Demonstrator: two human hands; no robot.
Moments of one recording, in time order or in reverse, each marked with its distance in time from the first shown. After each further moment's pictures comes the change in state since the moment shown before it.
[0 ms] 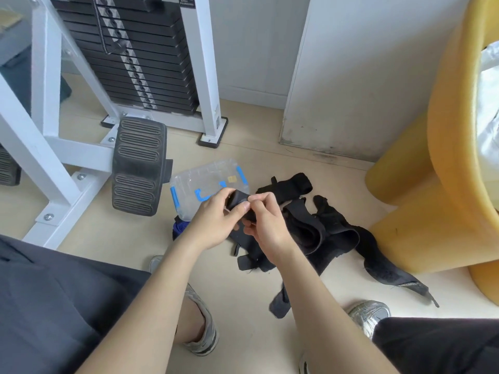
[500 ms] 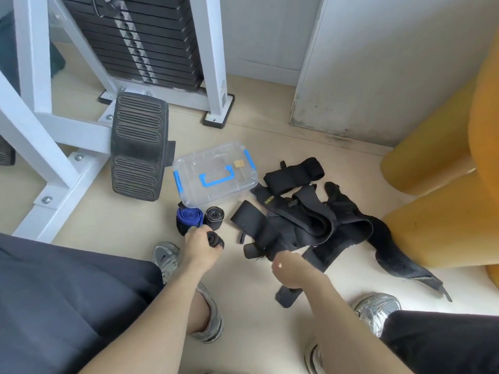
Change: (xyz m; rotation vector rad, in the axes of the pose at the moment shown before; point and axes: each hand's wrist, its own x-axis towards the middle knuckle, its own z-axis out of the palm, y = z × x) left_hand -0.017 -0.139 0.039 0.380 0.142 -0.437; right_hand 0.009 0.126 -0.084 -1.319 -0.275 0.460
